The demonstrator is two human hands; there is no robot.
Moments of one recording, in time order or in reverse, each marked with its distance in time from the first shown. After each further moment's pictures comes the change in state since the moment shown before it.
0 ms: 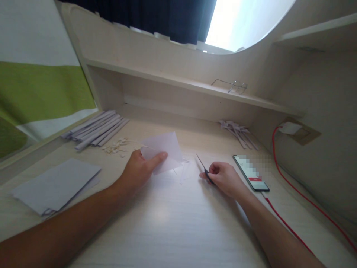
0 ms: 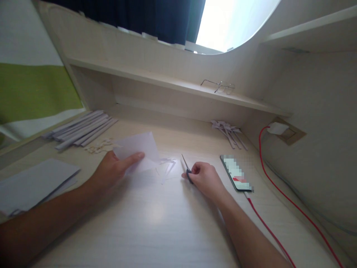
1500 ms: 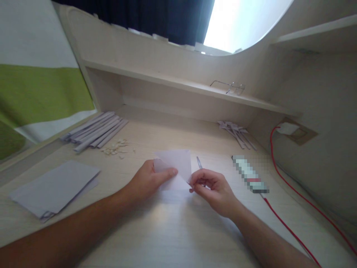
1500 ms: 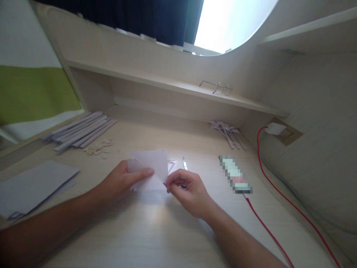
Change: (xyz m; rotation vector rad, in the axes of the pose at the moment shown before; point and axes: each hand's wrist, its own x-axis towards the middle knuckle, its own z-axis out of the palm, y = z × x) left_hand -0.006 -0.022 0.009 -0.028 -0.393 -0.078; right_hand -0.038 -0.043 0.018 0.665 -0.210 -0.280
